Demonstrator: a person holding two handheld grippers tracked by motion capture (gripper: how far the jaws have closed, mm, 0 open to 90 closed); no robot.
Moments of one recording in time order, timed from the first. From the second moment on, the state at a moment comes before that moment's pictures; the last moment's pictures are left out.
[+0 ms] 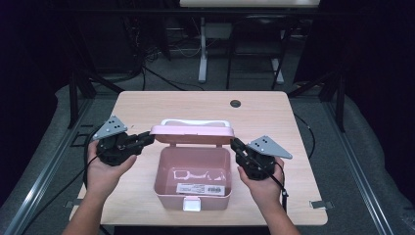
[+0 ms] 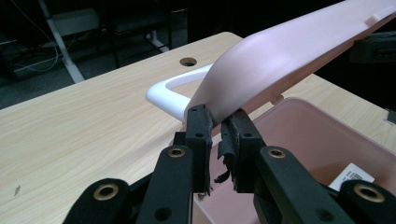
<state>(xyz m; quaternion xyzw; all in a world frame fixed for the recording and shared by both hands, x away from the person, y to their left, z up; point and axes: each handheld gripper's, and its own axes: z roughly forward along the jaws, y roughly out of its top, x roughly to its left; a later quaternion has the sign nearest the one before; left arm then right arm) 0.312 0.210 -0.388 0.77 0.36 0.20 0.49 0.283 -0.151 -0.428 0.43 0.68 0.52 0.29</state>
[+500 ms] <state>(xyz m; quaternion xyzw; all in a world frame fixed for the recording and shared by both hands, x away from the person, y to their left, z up) 0.316 0.209 -0.387 0.77 0.36 0.19 0.49 0.276 -0.162 -0.425 0.44 0.67 0.52 0.29</state>
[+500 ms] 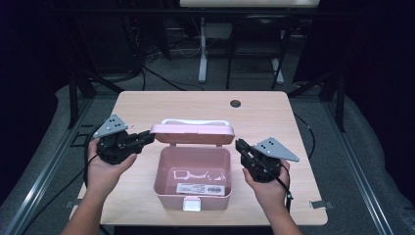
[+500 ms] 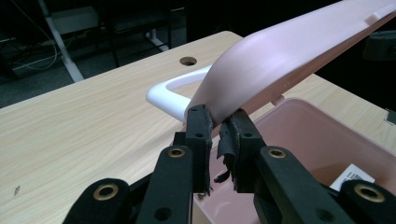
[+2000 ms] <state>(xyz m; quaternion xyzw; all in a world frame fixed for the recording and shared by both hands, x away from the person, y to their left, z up) 0.295 0.212 -0.395 0.77 0.35 0.19 0.49 0.277 -0.166 -0.420 0.44 0.66 0.54 0.28</state>
